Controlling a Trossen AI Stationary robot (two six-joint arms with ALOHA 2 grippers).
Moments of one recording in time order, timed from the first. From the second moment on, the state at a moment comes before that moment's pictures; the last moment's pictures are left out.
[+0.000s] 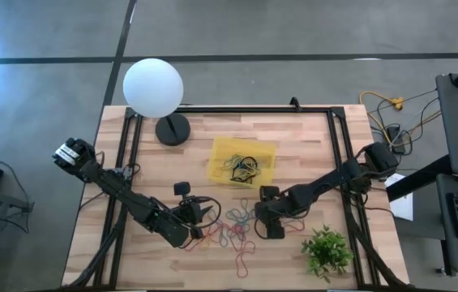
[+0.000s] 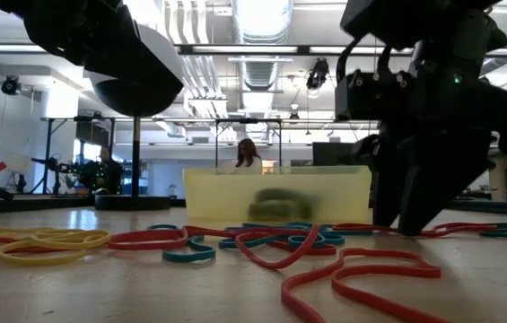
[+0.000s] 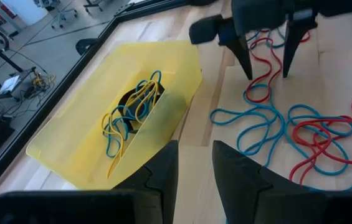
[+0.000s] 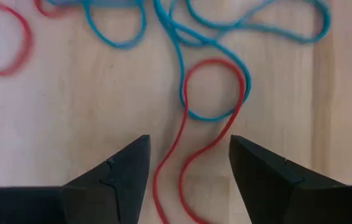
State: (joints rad) left arm -0.60 1.50 0.86 -0.14 -0.92 -0.35; right arm 0.35 1.78 0.93 -0.34 0.08 0.33
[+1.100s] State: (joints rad) left arm -0.60 1.50 0.86 -0.14 -0.92 -0.35; right arm 0.36 1.80 0.96 -0.35 0.05 0.23
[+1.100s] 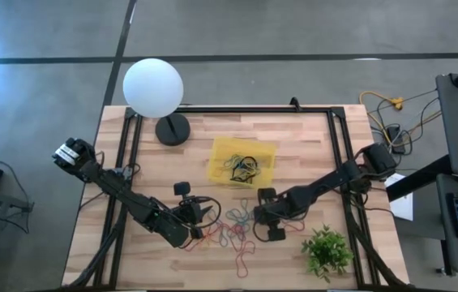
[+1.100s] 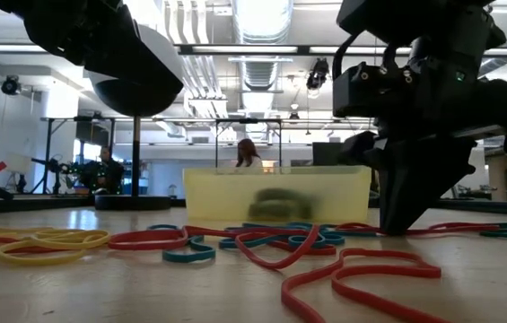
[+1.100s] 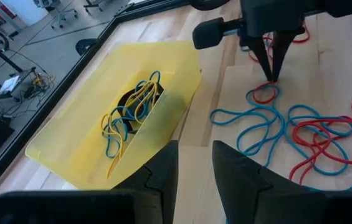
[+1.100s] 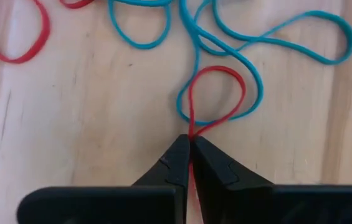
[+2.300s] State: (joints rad) left arm -0.60 1.50 0.86 -0.14 -0.92 -0.35; right arm 0.34 1.65 1.34 -0.71 0.59 -0.15
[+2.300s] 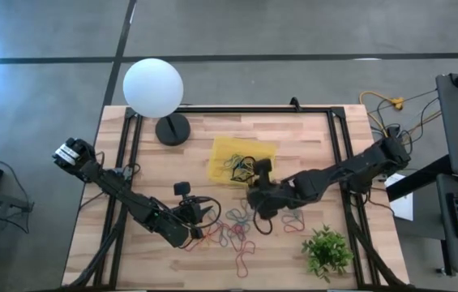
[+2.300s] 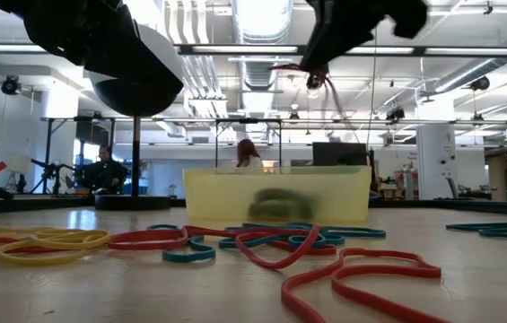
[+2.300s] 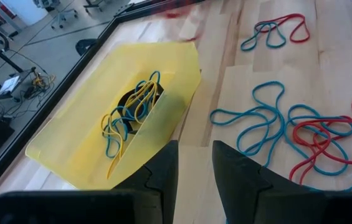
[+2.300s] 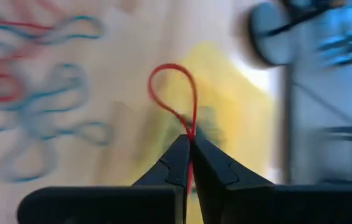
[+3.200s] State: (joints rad) left arm -0.60 1.50 0.86 -0.14 -0.92 -0.35; right arm -0.02 1.65 1.27 -0.66 0.34 -0.06
